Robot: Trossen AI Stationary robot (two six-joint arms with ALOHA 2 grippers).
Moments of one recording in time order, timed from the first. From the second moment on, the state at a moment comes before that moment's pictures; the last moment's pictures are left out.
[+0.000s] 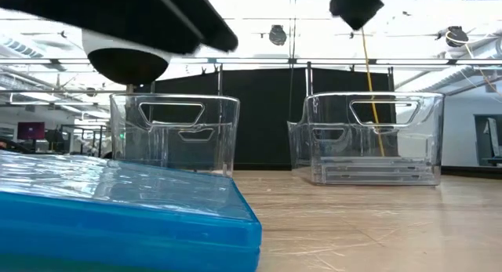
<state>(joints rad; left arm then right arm) -0.67 1.86 1.16 -0.05 -0.59 0.02 0.39 1.38 1.02 -0.33 0.05 0.26</state>
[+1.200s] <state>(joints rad) -0.84 2.51 2.15 -1.23 -0.49 -0.61 0.62 1.41 0.88 -0.14 0.31 0.25</state>
